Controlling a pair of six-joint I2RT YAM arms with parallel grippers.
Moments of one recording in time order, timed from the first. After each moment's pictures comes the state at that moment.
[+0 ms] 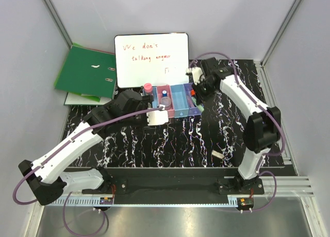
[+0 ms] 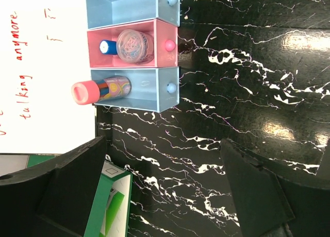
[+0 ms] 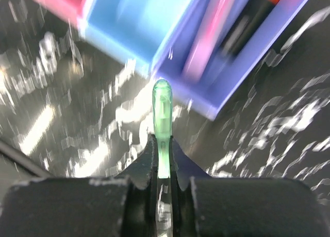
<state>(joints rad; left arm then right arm) -0.80 1.13 1.25 -0.88 0.04 0.79 0.37 1.79 1.60 -0.97 -0.26 -0.29</state>
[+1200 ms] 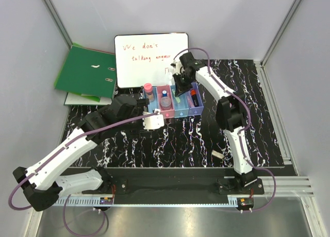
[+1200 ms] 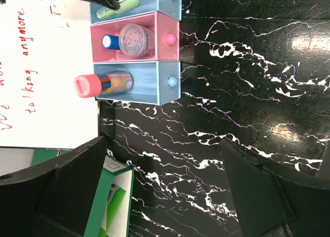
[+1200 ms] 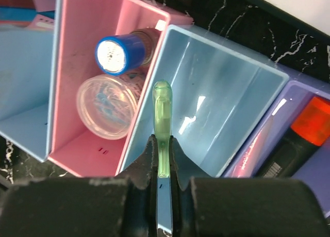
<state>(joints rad) -0.80 1.04 1.18 -0.87 0.03 0.81 0.44 2.37 2.23 -0.97 -0.32 0.06</state>
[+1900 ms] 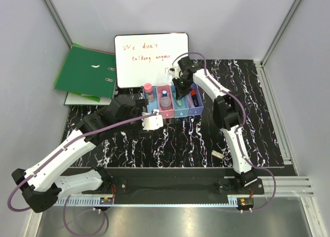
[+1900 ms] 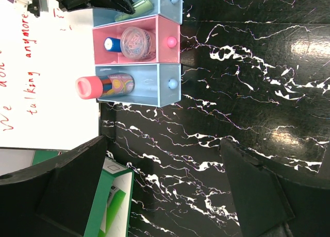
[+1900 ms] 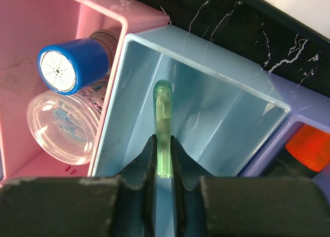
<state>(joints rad) -0.80 1.02 1.17 -0.86 0.04 0.80 0.44 2.45 2.25 -0.96 -0.27 0.01</state>
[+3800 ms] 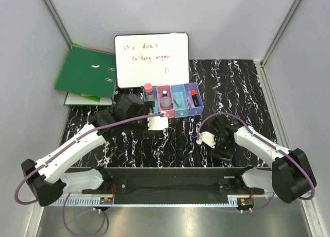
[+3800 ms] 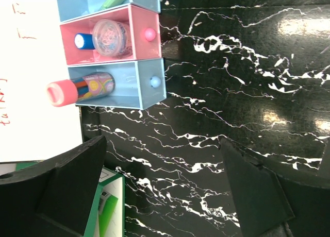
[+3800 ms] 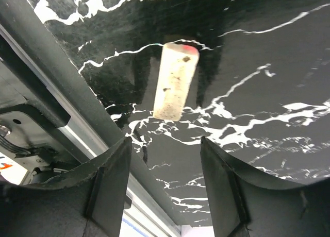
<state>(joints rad) -0.79 1.10 1.12 -0.82 0.06 0.84 0.46 1.22 0.68 -0.98 -0.09 -0.80</state>
